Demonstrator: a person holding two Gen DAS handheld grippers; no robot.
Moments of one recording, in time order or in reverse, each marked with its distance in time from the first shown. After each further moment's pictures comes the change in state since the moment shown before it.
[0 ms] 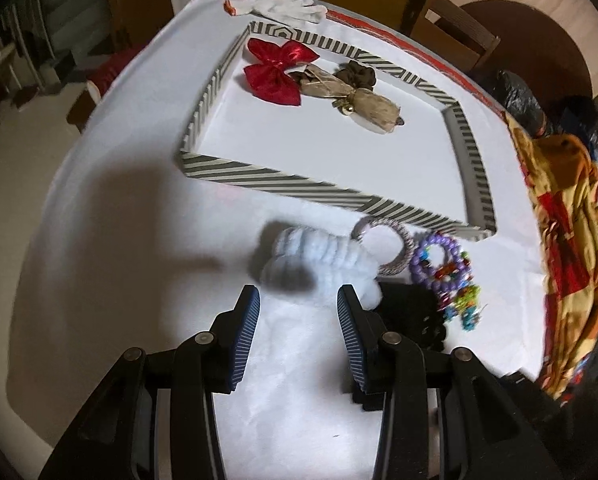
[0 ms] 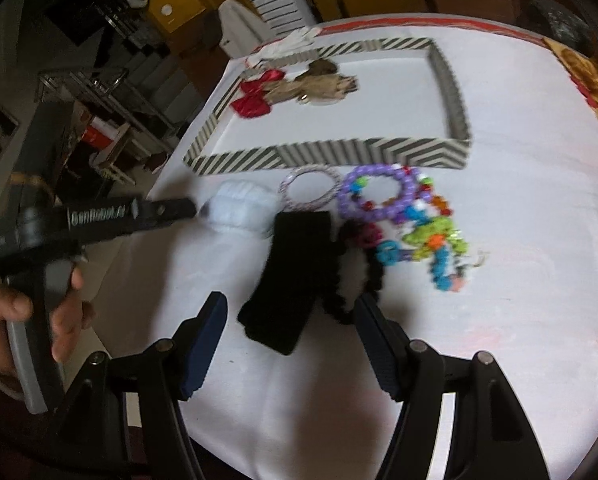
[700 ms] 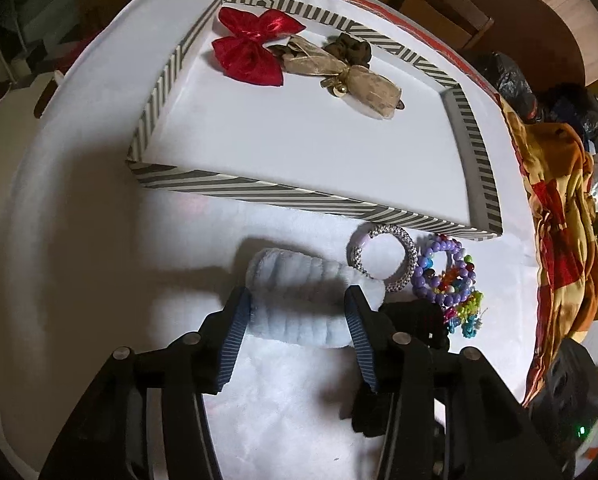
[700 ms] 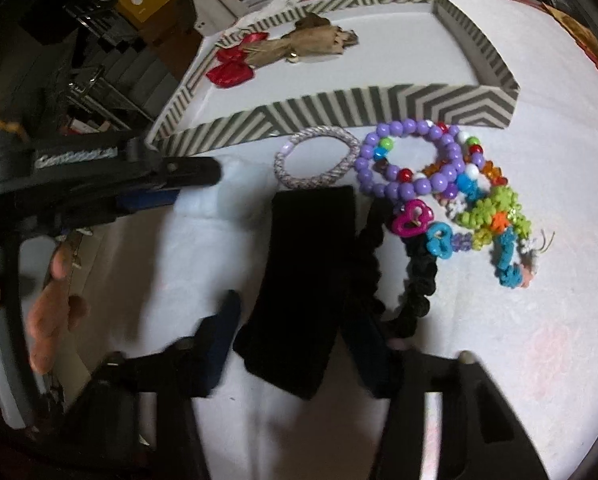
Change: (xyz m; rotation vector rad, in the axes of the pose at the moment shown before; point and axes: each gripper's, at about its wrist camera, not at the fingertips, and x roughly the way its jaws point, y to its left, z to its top) left arm 0.036 0.005 0.024 0.036 0.098 -0.063; right arm 0.062 0.002 0.006 0.101 0.049 -0.038
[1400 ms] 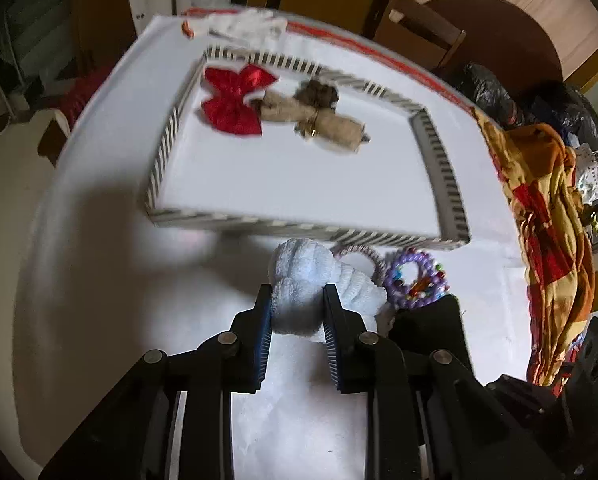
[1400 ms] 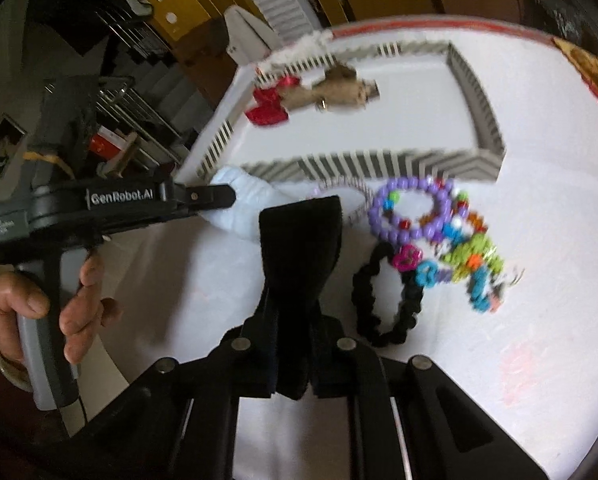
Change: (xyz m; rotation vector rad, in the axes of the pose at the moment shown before) left arm -0.046 -0.019 -0.003 0.074 -0.129 -0.001; right arm -0.056 0.010 0.009 -0.075 -0.109 0.085
